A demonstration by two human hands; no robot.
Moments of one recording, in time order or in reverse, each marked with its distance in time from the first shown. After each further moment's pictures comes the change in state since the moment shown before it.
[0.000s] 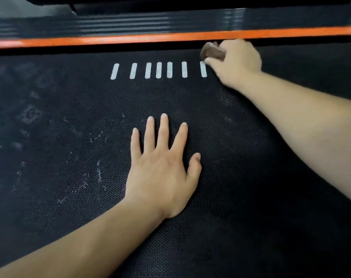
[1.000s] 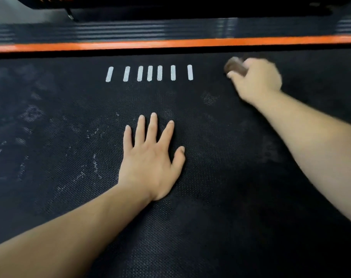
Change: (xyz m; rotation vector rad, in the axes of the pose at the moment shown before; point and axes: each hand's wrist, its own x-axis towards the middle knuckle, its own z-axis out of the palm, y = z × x) left_hand 0.002 0.000 0.002 0.030 -0.011 -0.021; right_hand -0.055 0.059 -0.040 -0.037 0.030 0.148
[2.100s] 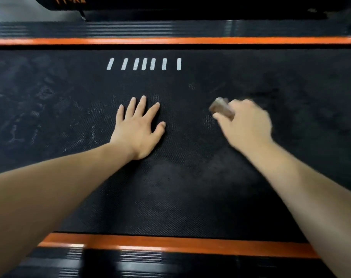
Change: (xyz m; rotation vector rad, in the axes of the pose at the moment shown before) left_hand -0.001 0.000 0.004 -0.003 0.013 -0.037; right_hand -0.158 0.037 -0.041 0.052 -0.048 -0.158
